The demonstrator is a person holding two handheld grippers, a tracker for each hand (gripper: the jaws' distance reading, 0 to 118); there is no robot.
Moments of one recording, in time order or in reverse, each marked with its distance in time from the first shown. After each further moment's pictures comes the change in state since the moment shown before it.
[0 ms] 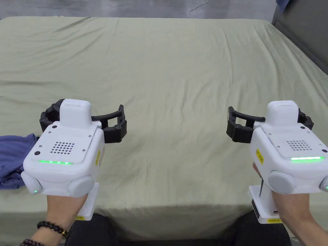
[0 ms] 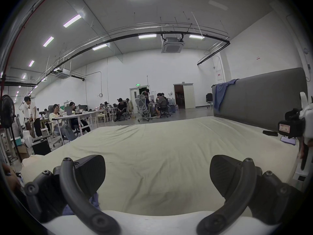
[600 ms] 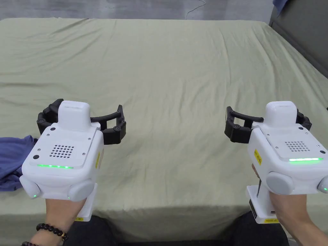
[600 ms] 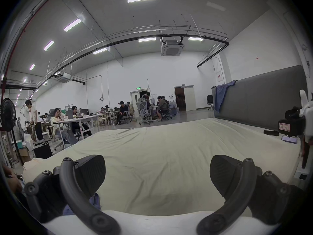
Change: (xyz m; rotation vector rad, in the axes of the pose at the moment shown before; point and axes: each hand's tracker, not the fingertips) left arm 0.006 0.002 0.005 0.030 0.011 -0.021; right arm 0.002 0.001 0.002 0.014 -0.003 -0.009
